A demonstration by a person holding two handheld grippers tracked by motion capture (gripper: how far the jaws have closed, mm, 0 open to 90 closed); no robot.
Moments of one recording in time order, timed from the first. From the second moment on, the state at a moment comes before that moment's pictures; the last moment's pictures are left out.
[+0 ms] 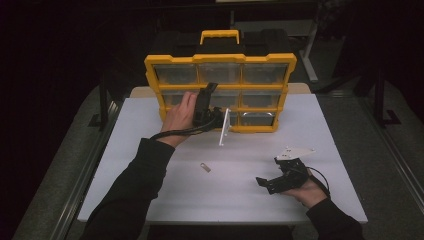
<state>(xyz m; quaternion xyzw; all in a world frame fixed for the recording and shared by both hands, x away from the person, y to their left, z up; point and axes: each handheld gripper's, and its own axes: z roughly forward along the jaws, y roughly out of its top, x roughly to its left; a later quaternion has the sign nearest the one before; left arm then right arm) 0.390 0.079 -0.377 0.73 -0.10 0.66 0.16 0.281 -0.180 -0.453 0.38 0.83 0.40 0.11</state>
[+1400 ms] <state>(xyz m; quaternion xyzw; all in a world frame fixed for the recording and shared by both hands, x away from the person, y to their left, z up) 0.388 0.071 -0.375 0.73 -0.09 0.67 0.14 0.281 -0.179 -0.452 0.37 0.83 0.41 0.11</state>
